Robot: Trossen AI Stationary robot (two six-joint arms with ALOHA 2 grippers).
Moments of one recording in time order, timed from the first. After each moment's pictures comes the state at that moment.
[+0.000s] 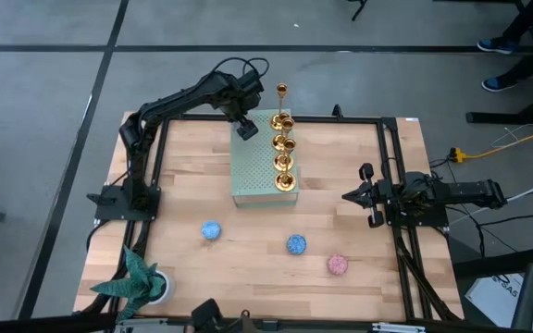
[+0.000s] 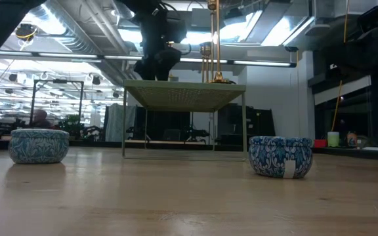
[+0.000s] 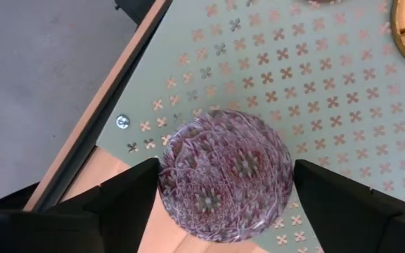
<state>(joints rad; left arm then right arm) 0.59 1.93 1.89 -1.26 -0.08 -0.04 0.09 0.01 0.01 0.01 -0.02 -0.03</state>
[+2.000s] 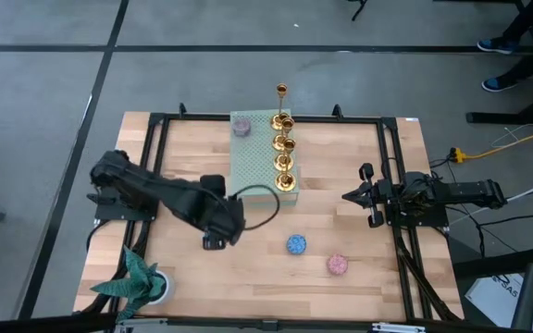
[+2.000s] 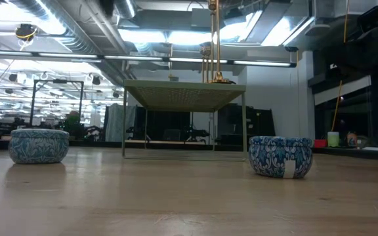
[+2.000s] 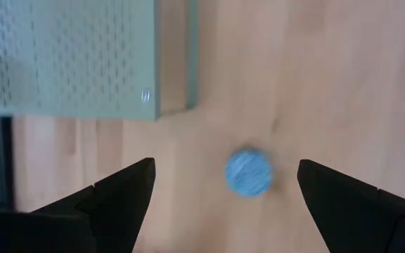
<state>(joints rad) -0.40 1.73 1.84 -1.56 -0.32 -0.48 0.09 0.01 0.01 0.02 -0.02 -0.03</state>
